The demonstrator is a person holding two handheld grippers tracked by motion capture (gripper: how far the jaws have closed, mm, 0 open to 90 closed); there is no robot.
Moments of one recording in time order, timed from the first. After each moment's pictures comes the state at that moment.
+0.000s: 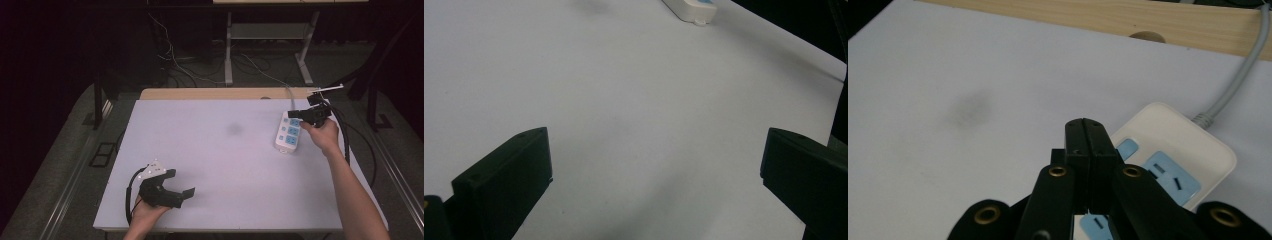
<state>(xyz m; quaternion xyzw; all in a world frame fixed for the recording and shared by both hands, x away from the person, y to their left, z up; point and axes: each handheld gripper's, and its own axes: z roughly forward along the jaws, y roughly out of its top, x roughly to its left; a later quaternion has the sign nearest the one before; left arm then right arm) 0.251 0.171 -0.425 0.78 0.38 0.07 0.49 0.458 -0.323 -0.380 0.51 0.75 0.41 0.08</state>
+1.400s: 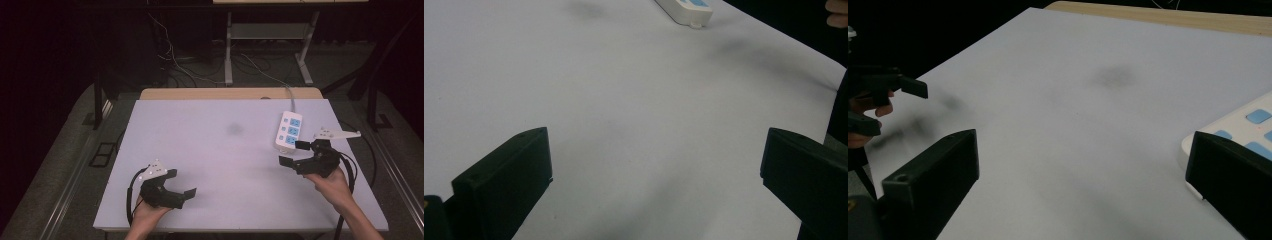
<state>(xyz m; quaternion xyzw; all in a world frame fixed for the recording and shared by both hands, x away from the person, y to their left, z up) 0.249 0.167 -0.423 0.78 0.37 0.07 0.50 0.299 -0.288 -0.371 0.41 0.76 0.50 0.08</state>
